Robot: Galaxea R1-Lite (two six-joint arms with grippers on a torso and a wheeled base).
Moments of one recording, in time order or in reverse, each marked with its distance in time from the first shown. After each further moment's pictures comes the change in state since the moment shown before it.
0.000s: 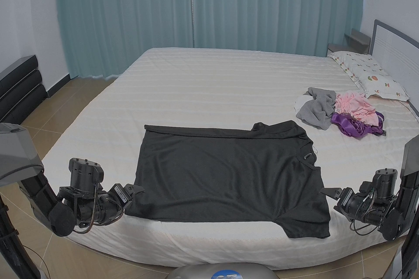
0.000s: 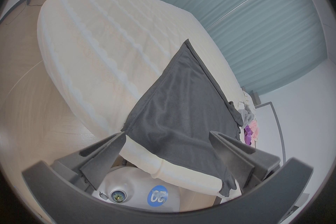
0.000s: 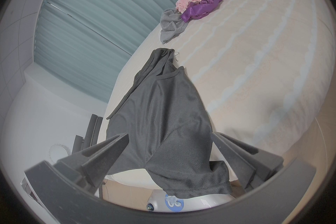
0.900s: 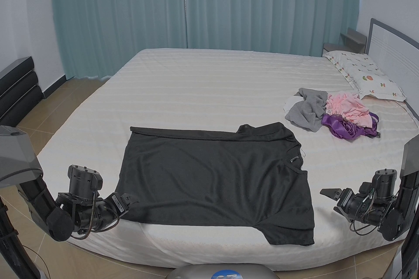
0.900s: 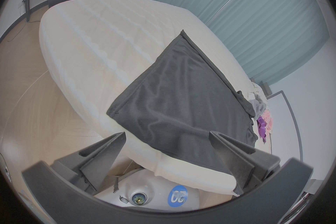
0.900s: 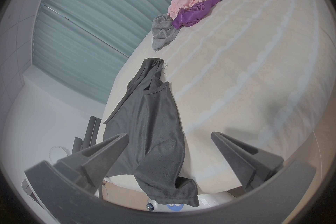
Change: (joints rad) left arm 0.000 -0.005 0.053 0.015 0.083 0.100; right arm 0.002 0.005 0.000 0.006 -0.001 0.004
